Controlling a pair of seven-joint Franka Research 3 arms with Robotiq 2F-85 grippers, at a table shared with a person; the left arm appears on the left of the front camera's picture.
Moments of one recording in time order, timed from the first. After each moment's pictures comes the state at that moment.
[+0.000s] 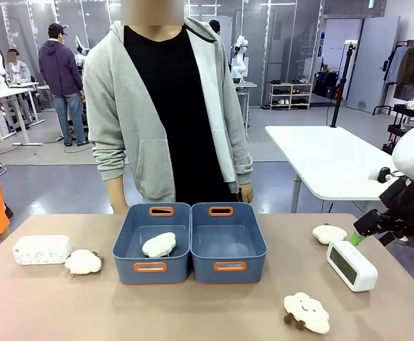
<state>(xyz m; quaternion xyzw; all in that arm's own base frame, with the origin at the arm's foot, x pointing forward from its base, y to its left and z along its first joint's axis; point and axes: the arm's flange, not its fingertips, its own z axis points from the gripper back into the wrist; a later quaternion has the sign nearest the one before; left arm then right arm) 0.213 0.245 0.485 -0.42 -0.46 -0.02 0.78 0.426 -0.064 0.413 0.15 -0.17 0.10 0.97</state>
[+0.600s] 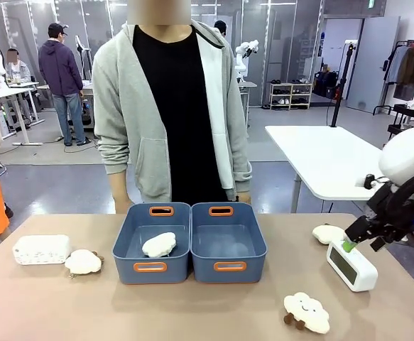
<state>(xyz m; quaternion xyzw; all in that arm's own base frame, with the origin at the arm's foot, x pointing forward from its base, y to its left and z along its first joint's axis) 0.213 0.245 0.485 -0.42 -0.46 -0.02 0.78 0.441 -0.046 0.394 0.14 -0.13 0.12 0.97</state>
